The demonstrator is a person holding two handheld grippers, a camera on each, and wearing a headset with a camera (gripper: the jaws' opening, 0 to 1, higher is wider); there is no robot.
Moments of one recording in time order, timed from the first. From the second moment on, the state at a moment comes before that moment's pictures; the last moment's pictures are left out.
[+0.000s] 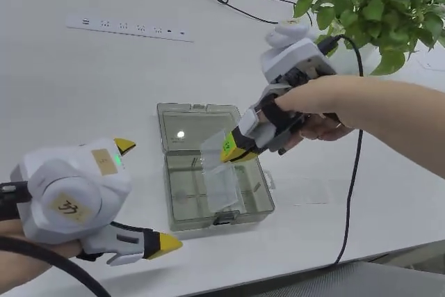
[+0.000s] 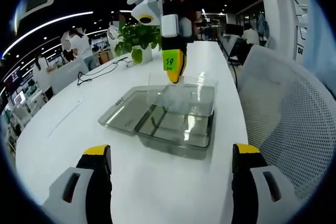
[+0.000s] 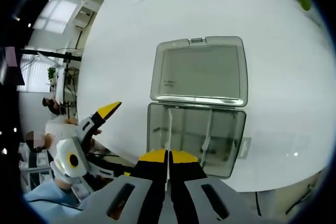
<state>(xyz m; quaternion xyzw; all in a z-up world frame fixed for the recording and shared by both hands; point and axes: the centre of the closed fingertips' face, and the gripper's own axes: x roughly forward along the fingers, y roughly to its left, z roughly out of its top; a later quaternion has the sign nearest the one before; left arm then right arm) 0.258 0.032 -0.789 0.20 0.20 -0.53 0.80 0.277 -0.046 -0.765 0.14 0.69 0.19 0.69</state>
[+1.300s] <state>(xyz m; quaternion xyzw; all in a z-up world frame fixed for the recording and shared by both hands) 0.260 0.044 -0.797 0.19 0.22 -0.52 0.80 0.286 -0.049 -0.791 0.11 0.72 0.17 0.67</state>
